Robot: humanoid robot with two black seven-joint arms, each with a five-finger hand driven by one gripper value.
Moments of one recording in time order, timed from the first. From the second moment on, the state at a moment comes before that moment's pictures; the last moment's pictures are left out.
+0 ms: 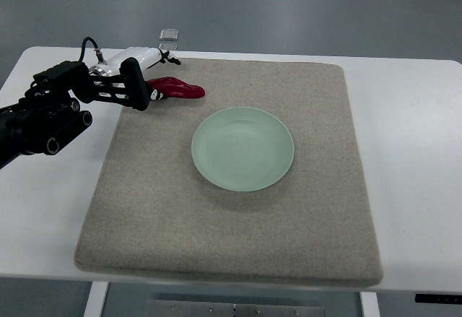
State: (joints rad) left arm -1.00 0.33 -0.35 -0.55 1.52 0.11 -0.32; right arm 0.05 0.00 0.14 0.13 -0.17 0.00 0.09
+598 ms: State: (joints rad) left arm -0.99 0.31 -0.34 -0.55 1.52 0.11 -0.32; right arm 0.05 0.00 0.14 0.13 -0.17 0.00 0.09
